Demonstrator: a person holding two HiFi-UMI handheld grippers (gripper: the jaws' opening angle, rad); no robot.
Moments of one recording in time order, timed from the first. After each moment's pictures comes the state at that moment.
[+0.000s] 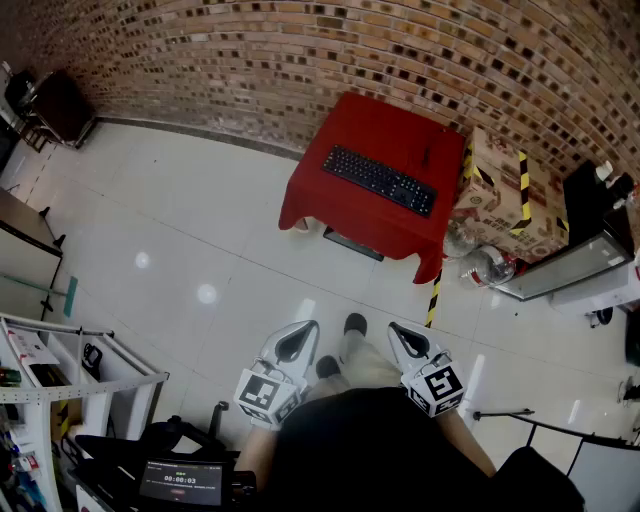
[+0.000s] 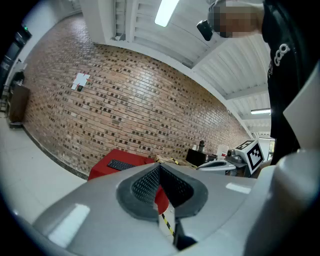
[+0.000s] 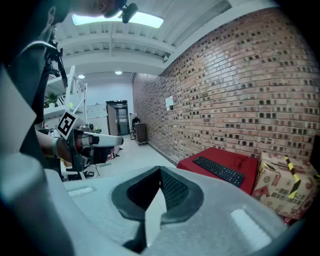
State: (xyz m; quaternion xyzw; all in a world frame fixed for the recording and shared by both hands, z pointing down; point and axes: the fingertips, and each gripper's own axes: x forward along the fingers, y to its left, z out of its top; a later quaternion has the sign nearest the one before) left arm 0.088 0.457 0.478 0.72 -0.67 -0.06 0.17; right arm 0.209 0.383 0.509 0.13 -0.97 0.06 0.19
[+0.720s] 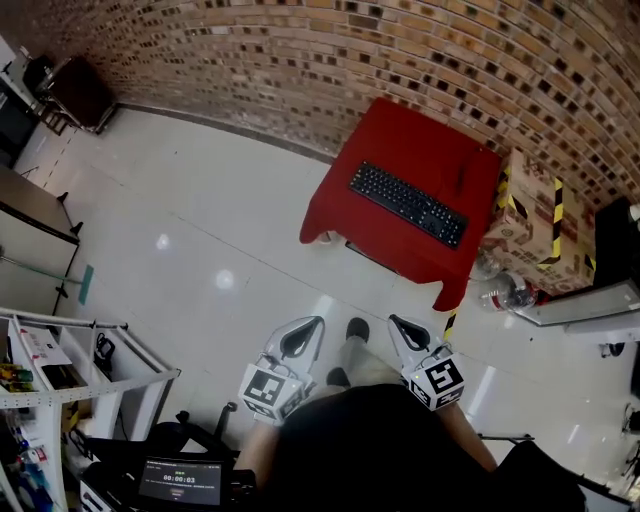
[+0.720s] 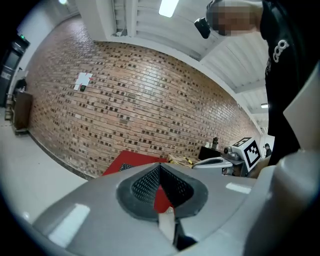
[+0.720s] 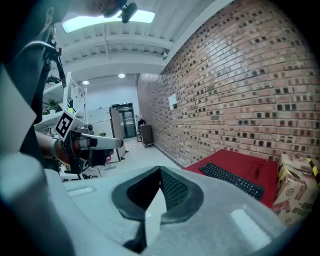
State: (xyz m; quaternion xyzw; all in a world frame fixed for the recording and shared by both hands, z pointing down) left arm -0.001 0.363 0.490 0.69 -0.70 -0.03 0.17; right arm 0.101 0.281 0.522 0.08 -0.98 0.07 0.17
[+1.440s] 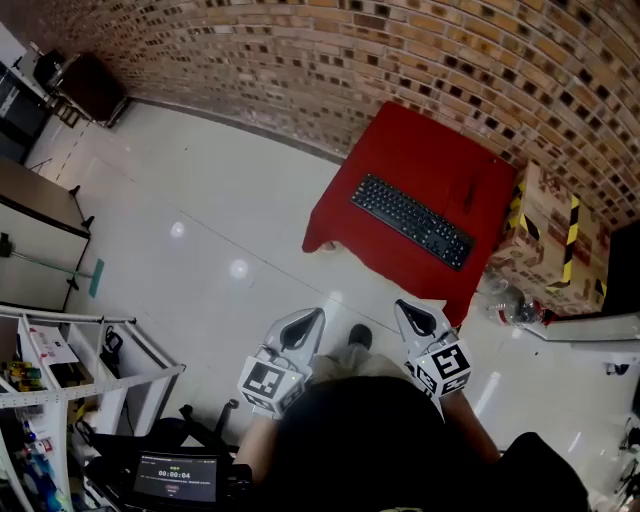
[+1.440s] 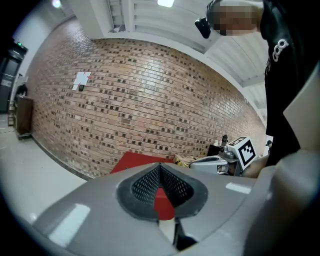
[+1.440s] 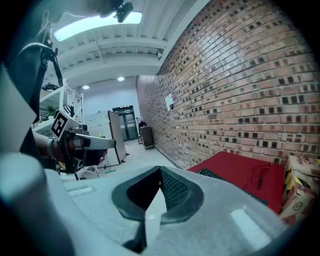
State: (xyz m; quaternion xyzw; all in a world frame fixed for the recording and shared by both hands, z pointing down) left arm -0.030 0.275 0.484 0.68 -0.72 0.00 0.17; right arm 0.066 0.172 0.524 0.06 -0.98 0.09 0.16
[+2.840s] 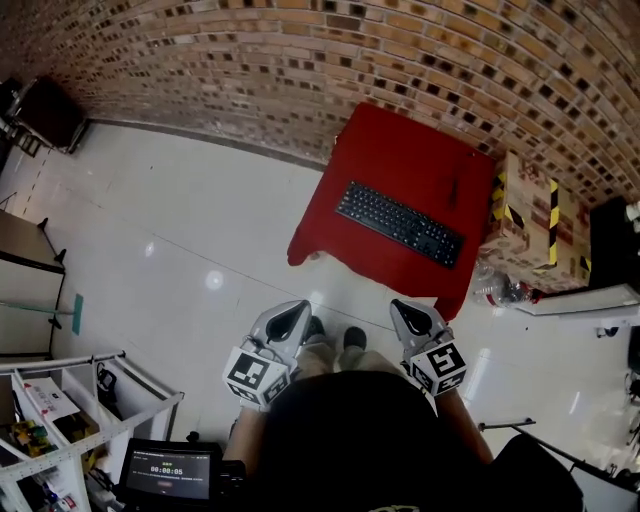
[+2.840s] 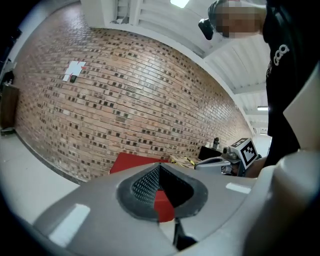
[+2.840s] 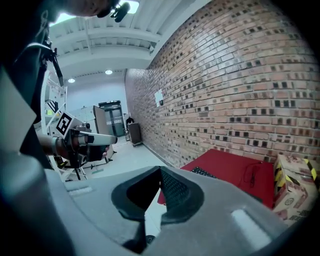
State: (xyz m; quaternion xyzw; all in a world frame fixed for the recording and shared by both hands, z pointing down) left arm -0.112 0.255 0.487 0.73 -0.65 -0.02 0.19; right arm 0.017 0.171 0.526 0.13 -0.96 0.10 0.21
